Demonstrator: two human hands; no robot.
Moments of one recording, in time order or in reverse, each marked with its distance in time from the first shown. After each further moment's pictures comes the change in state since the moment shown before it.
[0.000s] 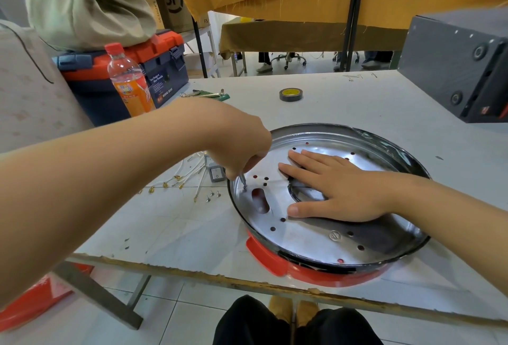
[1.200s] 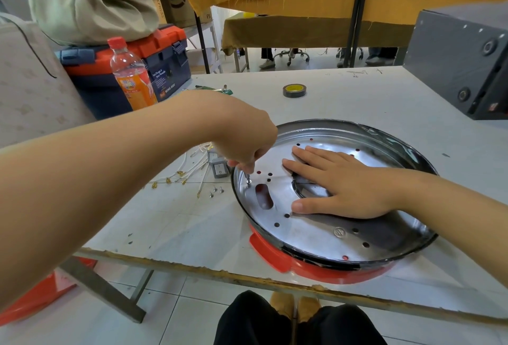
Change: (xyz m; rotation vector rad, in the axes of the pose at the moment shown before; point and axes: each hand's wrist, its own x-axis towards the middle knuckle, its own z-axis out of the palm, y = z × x) left_hand 0.001 -0.002 -0.004 -0.043 -0.021 0.015; right_hand 0.000 -0.001 -0.001 -0.004 -0.007 -0.001
